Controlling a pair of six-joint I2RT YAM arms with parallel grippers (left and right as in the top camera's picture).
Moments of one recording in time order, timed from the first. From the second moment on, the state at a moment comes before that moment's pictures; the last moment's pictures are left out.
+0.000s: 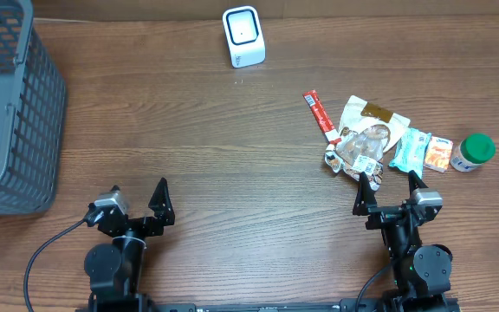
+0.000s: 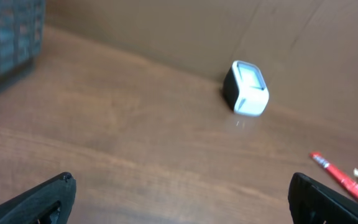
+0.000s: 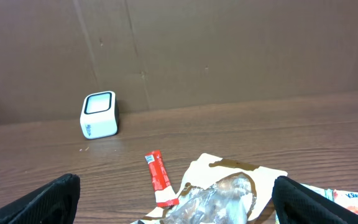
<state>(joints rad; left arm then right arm) 0.10 0.09 0.01 -0.06 0.13 -0.33 0.16 0.01 0.02 -0.02 0.09 0.14</state>
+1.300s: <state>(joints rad) 0.10 0.06 0.01 -0.06 0.13 -0.23 0.16 0.01 0.02 -0.02 0.09 0.14</state>
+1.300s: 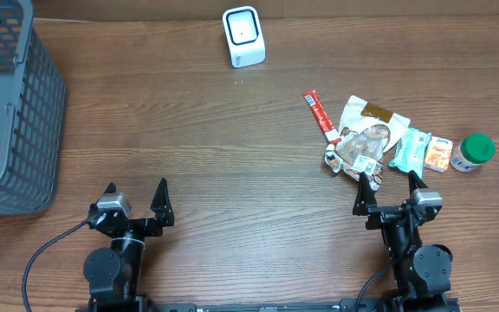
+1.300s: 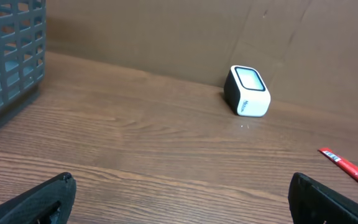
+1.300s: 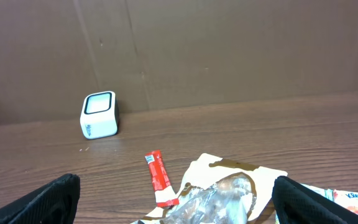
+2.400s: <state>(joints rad) 0.10 0.06 0.01 -0.07 0.08 0.04 0.16 0.01 0.02 -0.02 0.09 0.14</state>
